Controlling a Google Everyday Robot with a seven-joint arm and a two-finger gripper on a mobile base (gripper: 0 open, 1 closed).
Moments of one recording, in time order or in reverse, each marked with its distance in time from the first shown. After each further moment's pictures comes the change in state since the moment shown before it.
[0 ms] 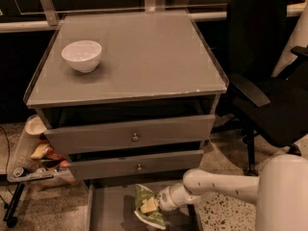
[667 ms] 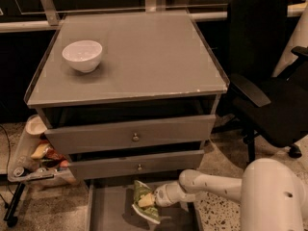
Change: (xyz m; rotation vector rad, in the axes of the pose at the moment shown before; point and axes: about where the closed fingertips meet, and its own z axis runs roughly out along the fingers) arm -0.033 -0.038 0.040 -0.032 -0.054 0.051
